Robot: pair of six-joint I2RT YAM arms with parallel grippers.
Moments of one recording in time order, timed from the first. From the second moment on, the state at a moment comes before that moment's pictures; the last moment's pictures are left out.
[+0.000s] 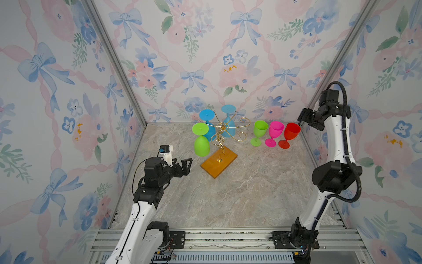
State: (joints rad) left arm -0.06 0.82 0.63 -0.21 0.38 -0.33; right arm -0.19 1.95 2.26 -1.15 -0.01 0.26
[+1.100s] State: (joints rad) left arm -0.04 1.01 1.02 -0.20 0.58 -0.88; right arm 0.16 1.31 1.20 -0.61 -0.28 0.21
